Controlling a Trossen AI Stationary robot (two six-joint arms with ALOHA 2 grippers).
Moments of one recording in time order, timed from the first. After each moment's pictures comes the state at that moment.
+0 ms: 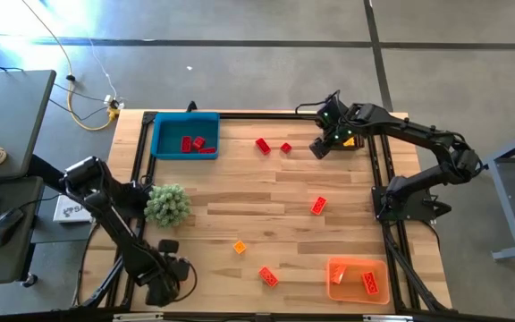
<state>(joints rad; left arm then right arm) -0.87 1.67 0.97 -0.76 0.03 -0.92 -0.59 1.37 1.11 -0.91 -0.07 0.26</state>
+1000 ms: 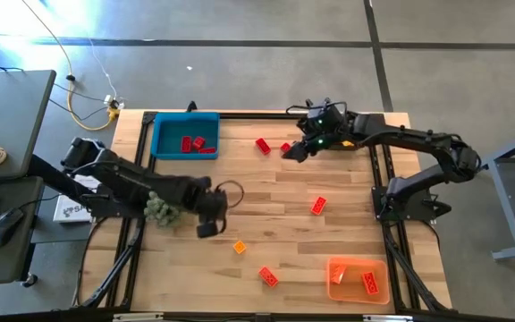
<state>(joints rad) -0.15 1.49 0.99 -0.84 -0.20 -0.42 -0.40 1.37 1.11 -0.47 -0.38 0.62</state>
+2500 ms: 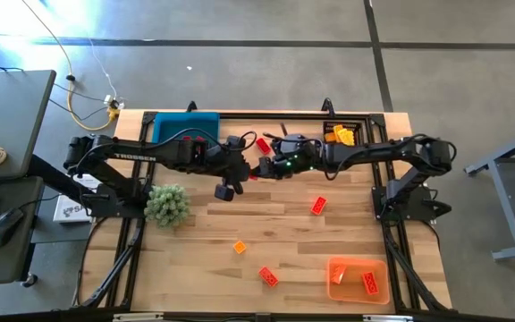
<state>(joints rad) 0.16 1.49 1.23 -0.61 -0.22 0.49 -0.12 1.61 1.11 0.03 -0.16 1.22</state>
